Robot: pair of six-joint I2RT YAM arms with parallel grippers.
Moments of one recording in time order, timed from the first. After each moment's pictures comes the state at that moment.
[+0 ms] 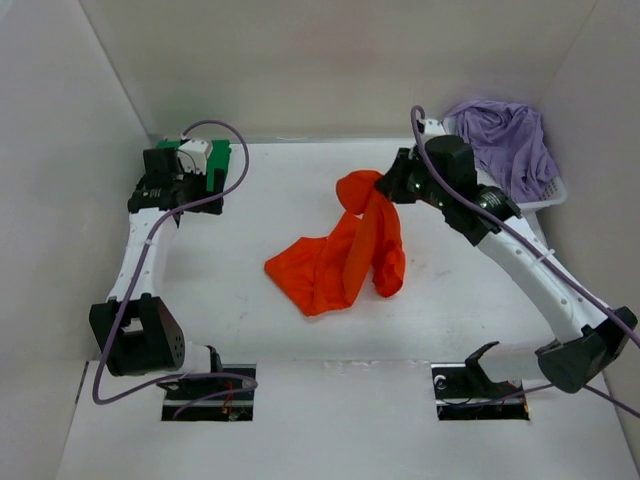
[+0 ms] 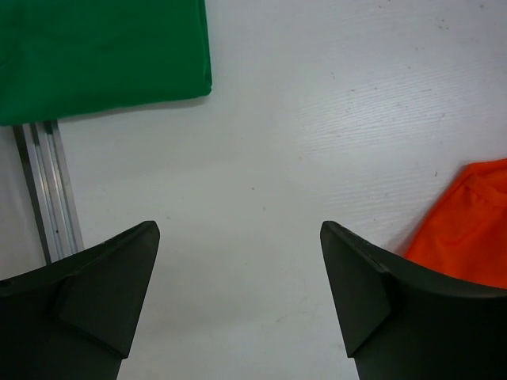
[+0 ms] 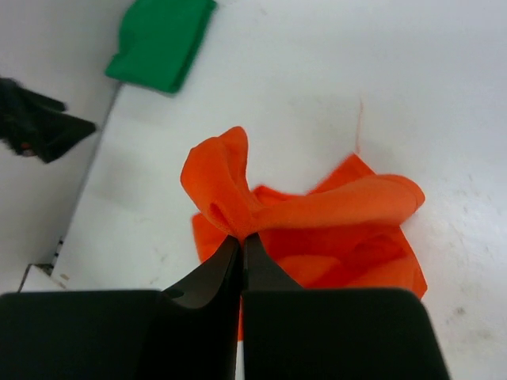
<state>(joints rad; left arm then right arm) 0.12 1.40 1.24 -0.55 0.21 0.23 0.59 1.35 1.51 -0.51 -0.01 0.46</state>
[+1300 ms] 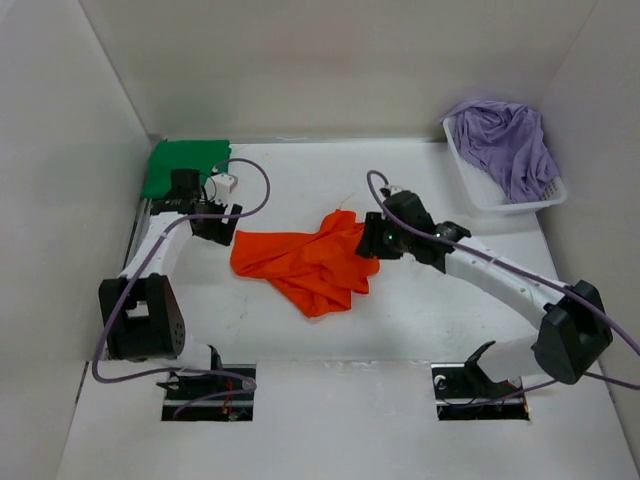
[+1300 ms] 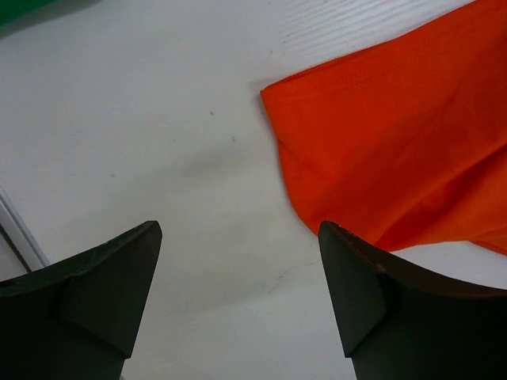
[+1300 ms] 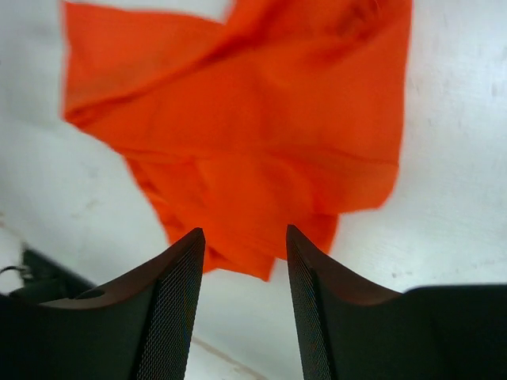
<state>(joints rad) 0.06 1.45 1.08 -0.60 0.17 0.40 0.66 1.37 1.09 -0.43 -0.05 0.61</state>
